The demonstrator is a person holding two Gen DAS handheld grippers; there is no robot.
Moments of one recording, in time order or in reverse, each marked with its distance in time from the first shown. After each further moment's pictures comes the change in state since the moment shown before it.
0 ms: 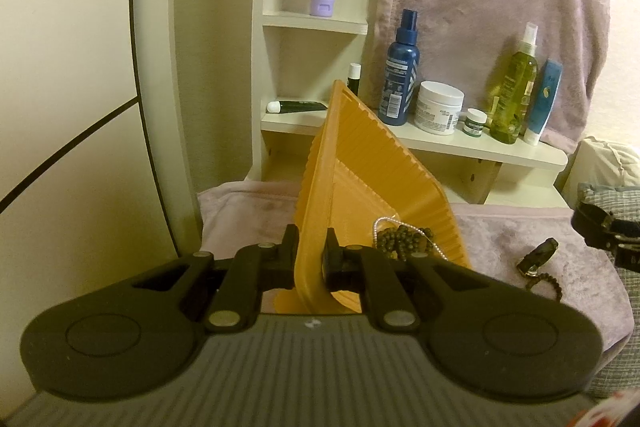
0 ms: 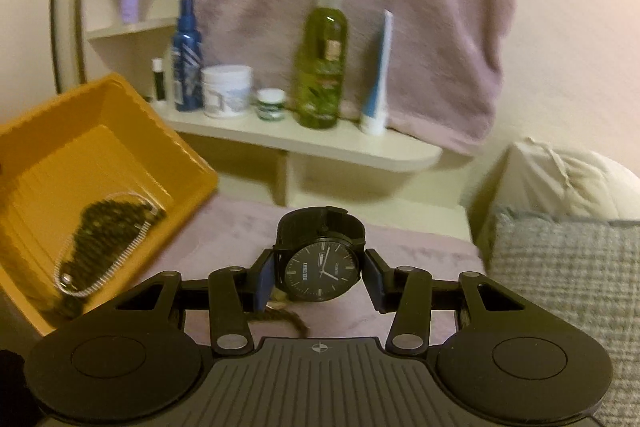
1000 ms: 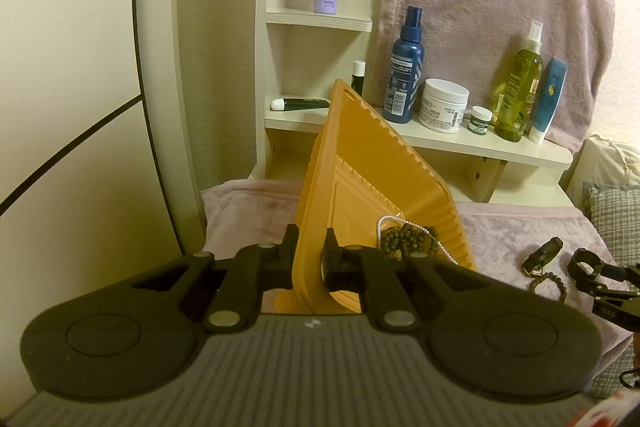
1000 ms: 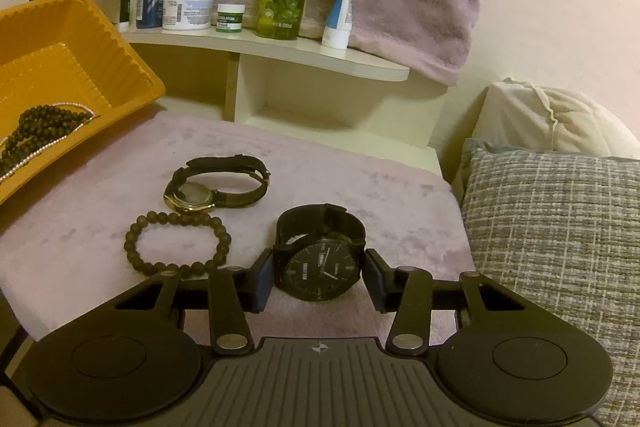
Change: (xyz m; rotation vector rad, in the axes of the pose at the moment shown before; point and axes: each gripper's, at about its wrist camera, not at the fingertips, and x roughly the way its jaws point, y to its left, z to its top) left arm 0.002 0.001 -0.001 -0.002 0.007 0.013; right arm 0.037 -0.035 -0.075 -0.064 0.062 -0.107
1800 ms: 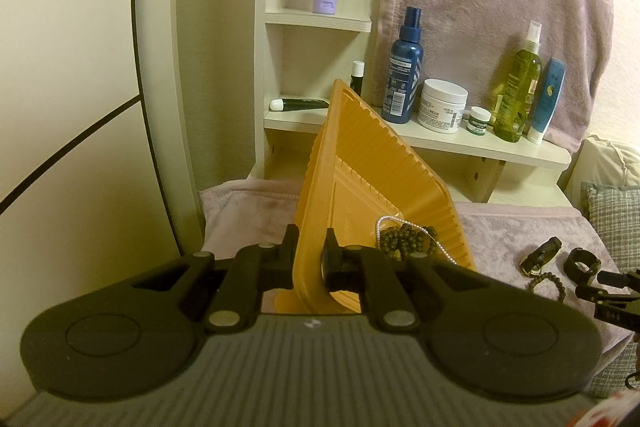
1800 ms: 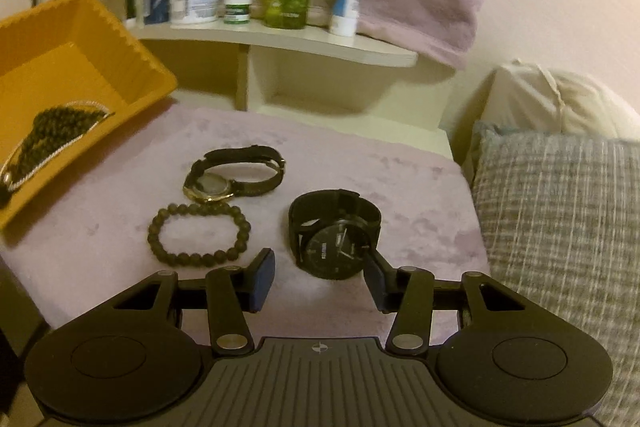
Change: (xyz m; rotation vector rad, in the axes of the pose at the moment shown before) left arm 0.000 0.000 -0.001 -0.001 -0.001 -0.002; right arm -0.005 0.000 0.003 0.067 0.056 0.044
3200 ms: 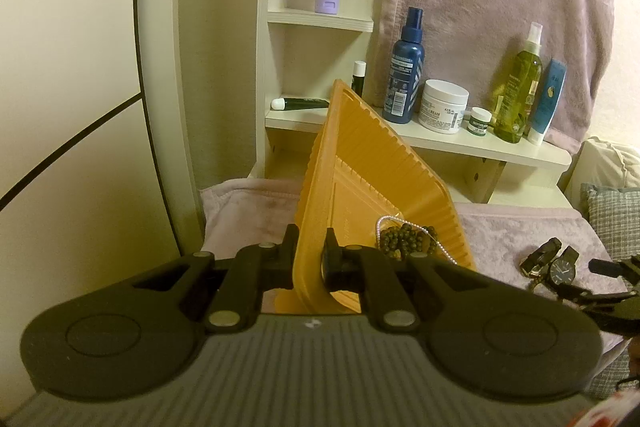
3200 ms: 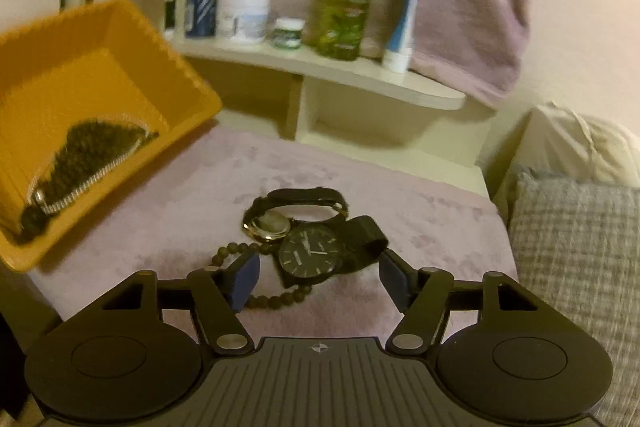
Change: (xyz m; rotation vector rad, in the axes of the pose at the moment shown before) left arm -0.001 0.000 0.001 -0.006 -0.001 0.001; right arm 0.004 0.039 0.021 -0.118 -0.028 0.037
